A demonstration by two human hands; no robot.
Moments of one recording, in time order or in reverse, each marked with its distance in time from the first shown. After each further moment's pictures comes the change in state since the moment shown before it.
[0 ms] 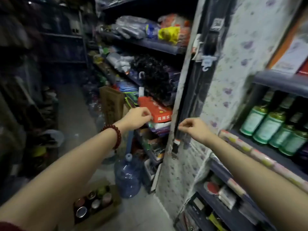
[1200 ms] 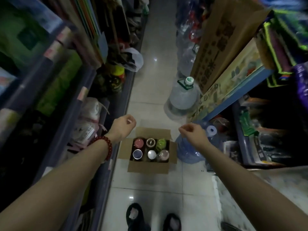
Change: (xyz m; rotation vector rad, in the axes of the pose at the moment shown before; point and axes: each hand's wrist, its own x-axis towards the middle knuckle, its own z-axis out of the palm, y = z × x) left_hand -0.069 -0.502 0.085 -0.164 0.178 -1.036; right_hand 0.203 0.042 0.521 0.096 -0.640 0.121
